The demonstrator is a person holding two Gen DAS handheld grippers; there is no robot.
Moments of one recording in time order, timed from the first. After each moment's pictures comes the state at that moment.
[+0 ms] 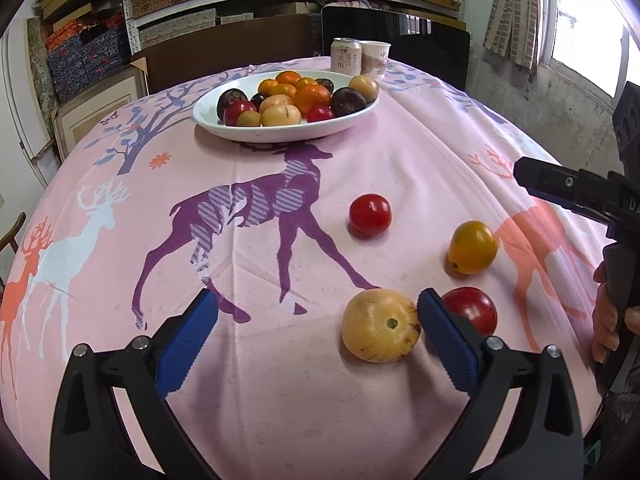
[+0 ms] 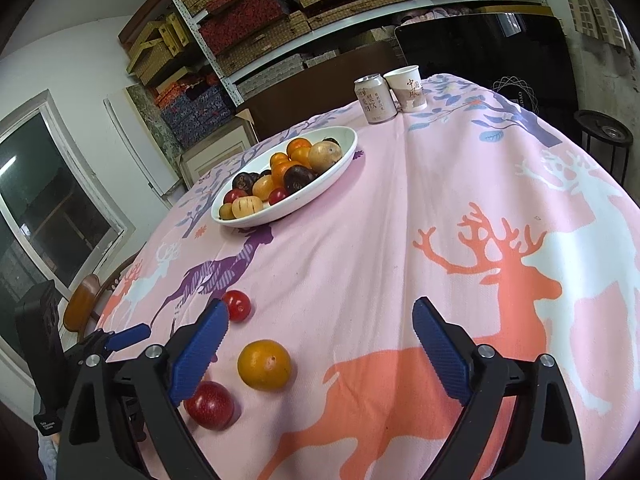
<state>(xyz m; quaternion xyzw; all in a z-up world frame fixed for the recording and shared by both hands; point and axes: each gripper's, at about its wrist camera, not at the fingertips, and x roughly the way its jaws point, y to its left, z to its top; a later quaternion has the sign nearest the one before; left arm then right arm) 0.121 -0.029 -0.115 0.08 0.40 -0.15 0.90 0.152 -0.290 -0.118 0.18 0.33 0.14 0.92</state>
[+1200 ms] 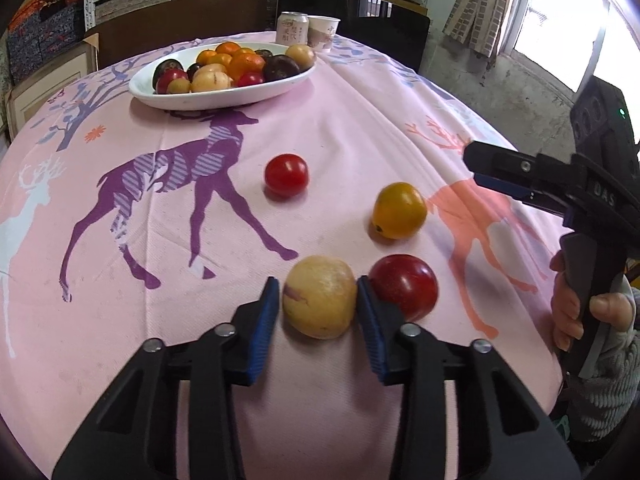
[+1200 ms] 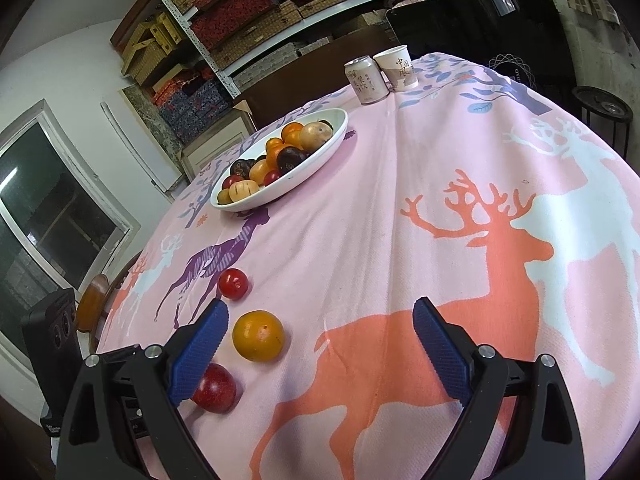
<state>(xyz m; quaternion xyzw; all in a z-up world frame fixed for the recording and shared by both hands) 0.106 -0.052 -0.130 0.05 0.44 -0.24 0.86 0.142 -0.303 -0.128 0.20 0.35 0.15 0.90</state>
